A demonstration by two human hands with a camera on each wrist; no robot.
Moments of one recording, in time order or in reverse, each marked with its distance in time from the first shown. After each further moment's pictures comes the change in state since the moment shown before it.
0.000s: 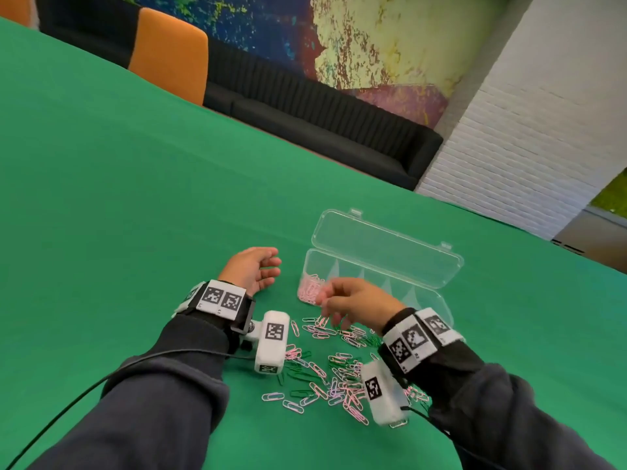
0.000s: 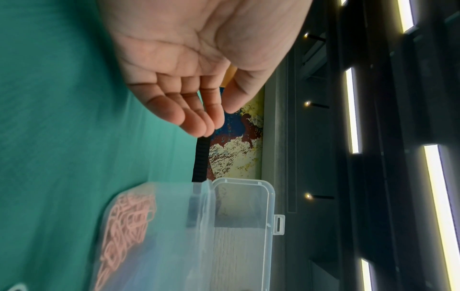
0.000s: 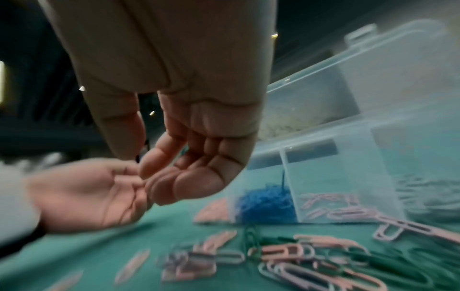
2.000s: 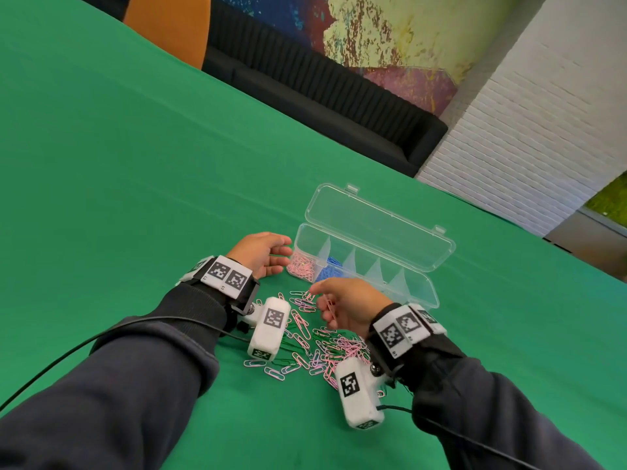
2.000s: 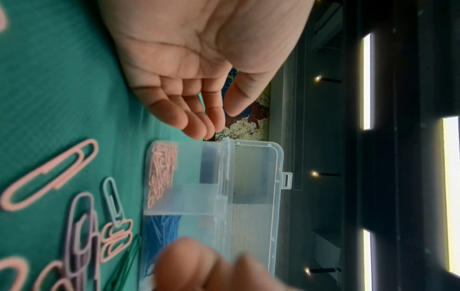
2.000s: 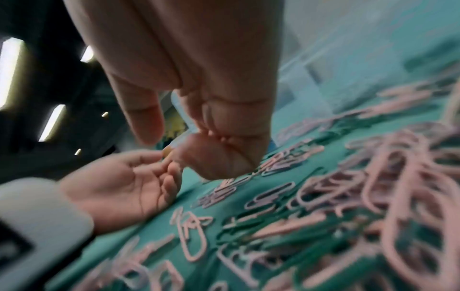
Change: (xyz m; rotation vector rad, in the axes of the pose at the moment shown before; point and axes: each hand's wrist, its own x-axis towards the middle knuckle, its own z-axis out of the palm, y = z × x) left_hand -0.010 -0.020 0.023 0.078 -0.096 -0.055; right_hand -0.005 0.026 0.015 0.429 -0.015 0.276
